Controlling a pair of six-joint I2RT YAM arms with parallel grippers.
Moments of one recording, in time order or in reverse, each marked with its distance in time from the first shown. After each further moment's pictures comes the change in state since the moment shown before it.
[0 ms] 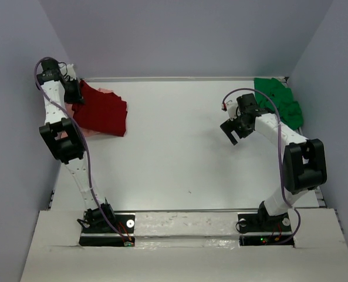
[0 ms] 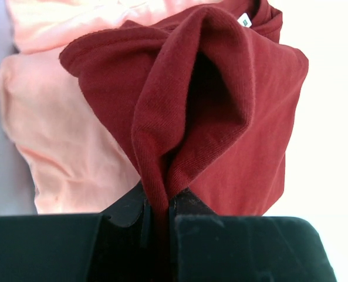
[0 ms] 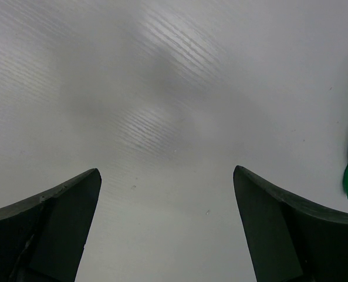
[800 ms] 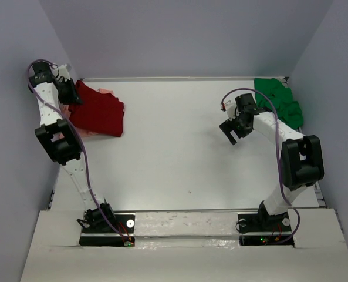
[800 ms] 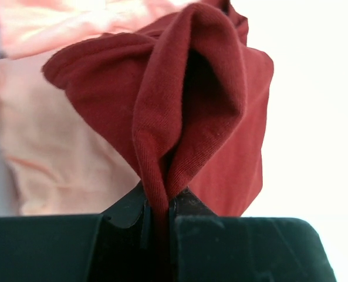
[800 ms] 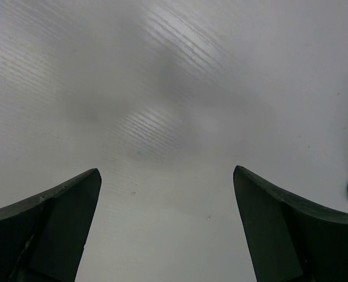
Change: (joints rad) left arm 0.061 -0.001 0.000 -0.003 0.132 0.014; right arm 0.000 0.045 0.021 -0.003 0.000 0.000
